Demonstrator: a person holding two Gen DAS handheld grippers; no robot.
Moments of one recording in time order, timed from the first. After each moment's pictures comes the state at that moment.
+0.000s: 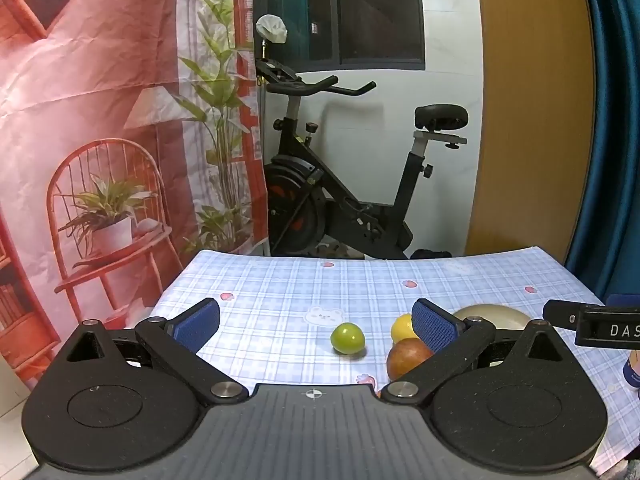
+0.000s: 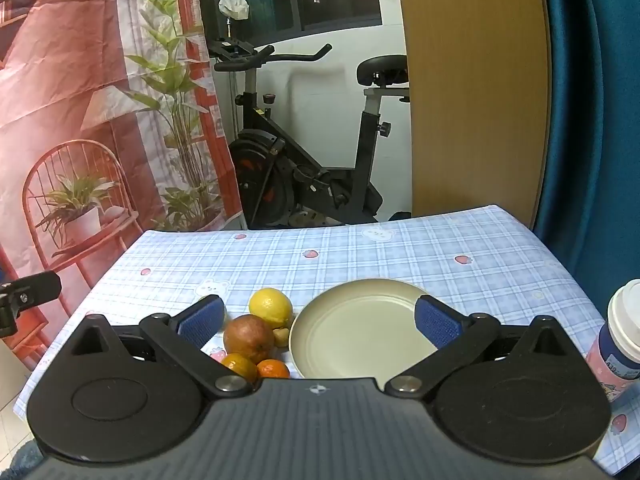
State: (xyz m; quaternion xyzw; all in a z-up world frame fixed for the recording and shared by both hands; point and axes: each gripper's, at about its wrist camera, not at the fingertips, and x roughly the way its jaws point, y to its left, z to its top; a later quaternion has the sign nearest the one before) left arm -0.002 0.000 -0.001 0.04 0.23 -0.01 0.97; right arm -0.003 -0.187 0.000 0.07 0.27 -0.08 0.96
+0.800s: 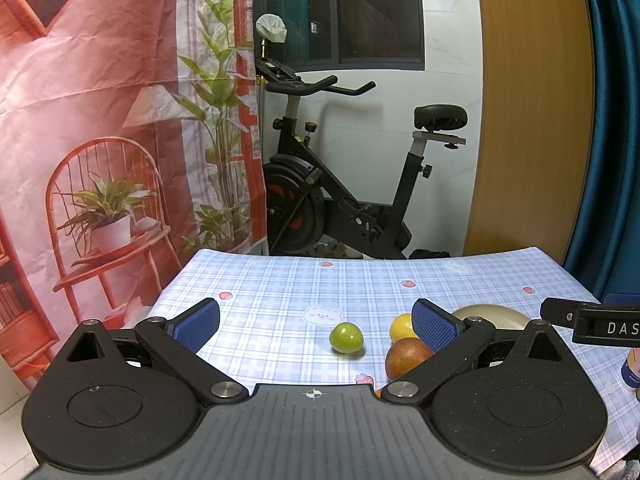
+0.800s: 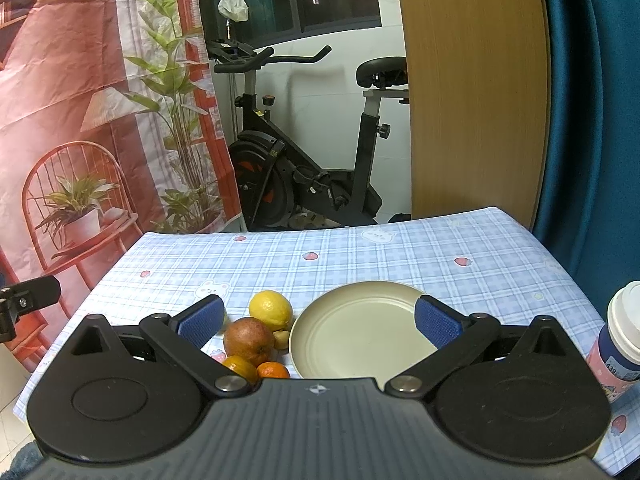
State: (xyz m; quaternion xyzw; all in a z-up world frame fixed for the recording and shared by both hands) left arm -0.003 -0.001 -0.001 0.04 0.23 -0.01 0.97; right arm -0.003 -0.184 0.000 0.07 0.26 -0.08 0.96
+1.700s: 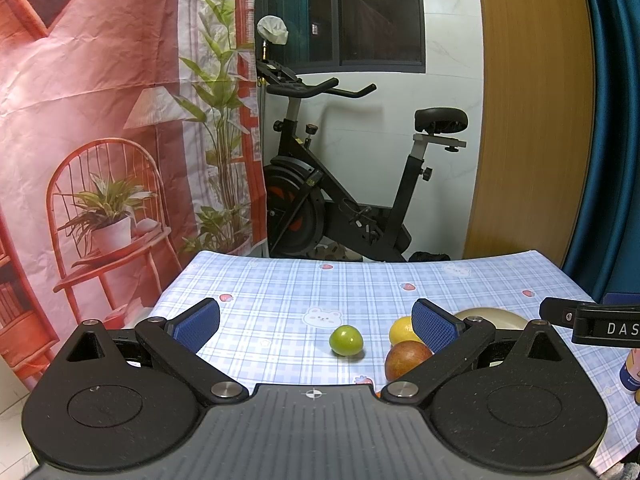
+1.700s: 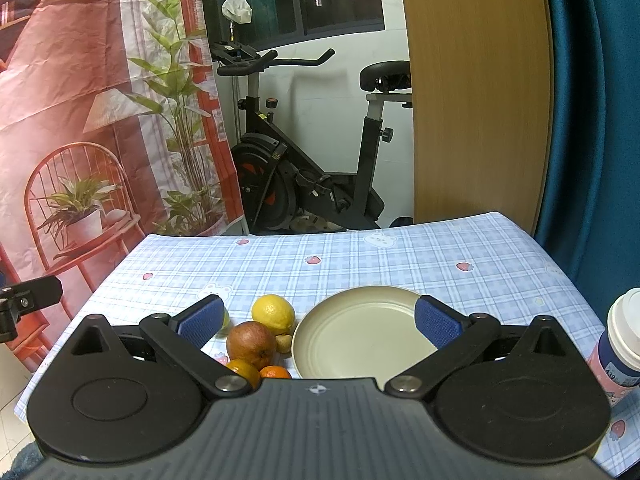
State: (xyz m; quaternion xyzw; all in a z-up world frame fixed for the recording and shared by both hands) left arm -0.004 -0.002 0.000 0.04 0.23 -0.01 0.97; right arm -0.004 -0.184 0.003 0.07 0.26 -0.07 0.96
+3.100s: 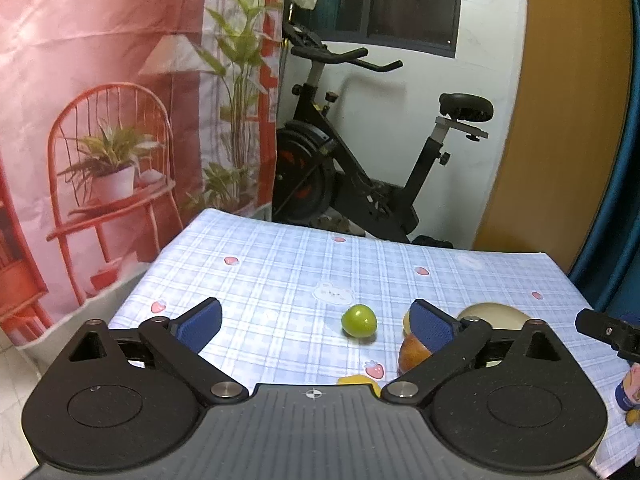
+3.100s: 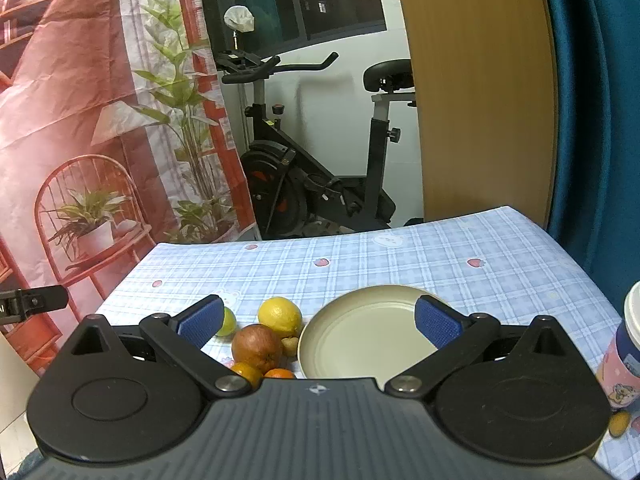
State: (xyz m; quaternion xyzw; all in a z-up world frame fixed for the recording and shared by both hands) left arm 0.026 0.033 -0.010 -0.03 0.27 0.00 0.96; right arm -0.005 -0.195 -0.008 0.09 0.25 -0.05 0.96
